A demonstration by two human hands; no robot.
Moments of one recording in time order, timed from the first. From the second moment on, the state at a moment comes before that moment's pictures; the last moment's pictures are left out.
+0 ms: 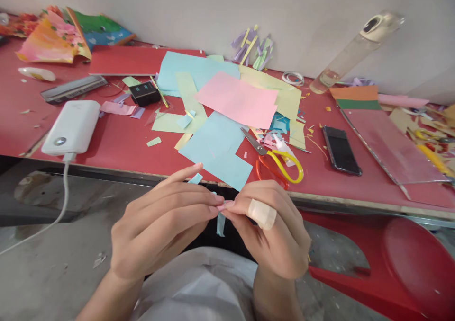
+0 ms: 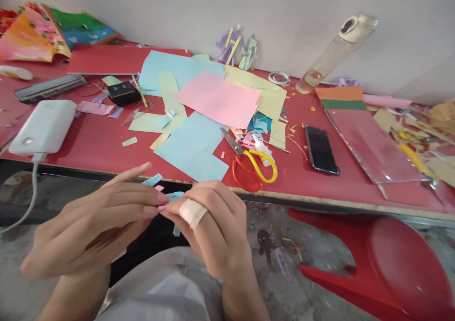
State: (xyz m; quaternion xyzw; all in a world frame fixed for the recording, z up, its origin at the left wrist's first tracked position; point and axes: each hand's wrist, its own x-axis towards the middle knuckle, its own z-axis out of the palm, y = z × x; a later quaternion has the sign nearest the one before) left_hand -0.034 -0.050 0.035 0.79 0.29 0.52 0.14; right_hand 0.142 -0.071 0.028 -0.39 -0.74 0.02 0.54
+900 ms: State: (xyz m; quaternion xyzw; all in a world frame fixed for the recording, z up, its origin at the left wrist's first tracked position) left_hand -0.046 -0.063 0.029 0.83 0.28 0.47 0.12; right_hand 0.144 -0.072 0.034 -0.38 -0.75 0.12 0.53
